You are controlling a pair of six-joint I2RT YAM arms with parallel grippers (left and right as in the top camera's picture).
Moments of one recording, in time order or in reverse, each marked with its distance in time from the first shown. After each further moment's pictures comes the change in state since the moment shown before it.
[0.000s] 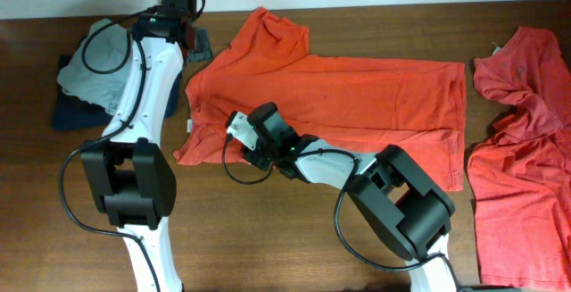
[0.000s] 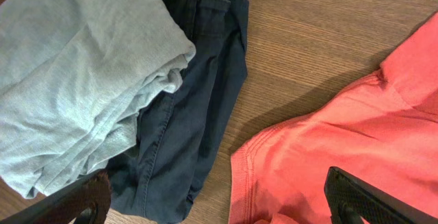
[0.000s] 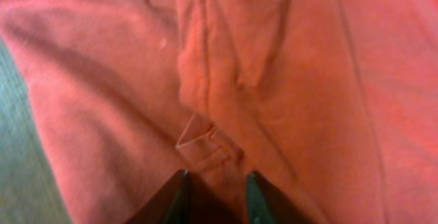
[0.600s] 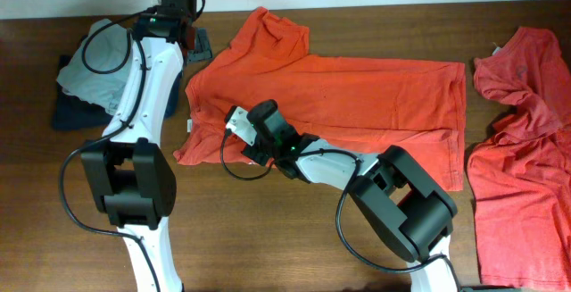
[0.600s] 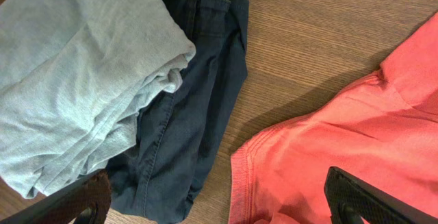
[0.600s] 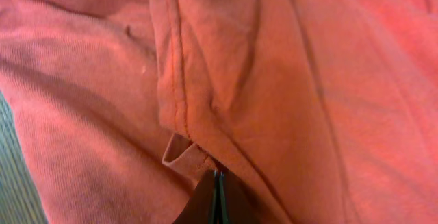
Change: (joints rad) left arm 0.000 0.000 0.000 0.000 0.000 0.000; right arm 0.000 -0.015 0.000 0.040 0.034 -0.001
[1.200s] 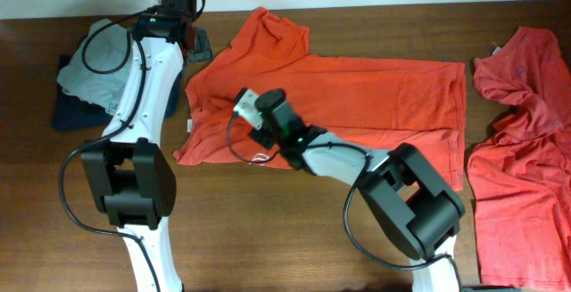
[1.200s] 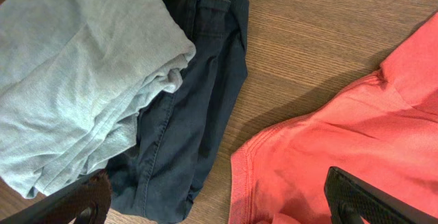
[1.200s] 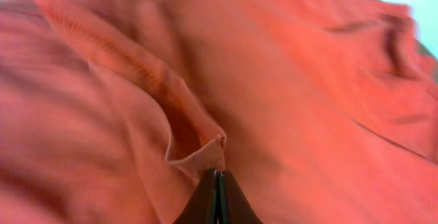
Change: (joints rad) left arm 0.000 0.000 0.000 0.000 0.000 0.000; right arm -0.066 -0.019 0.016 0.043 0.128 0.000
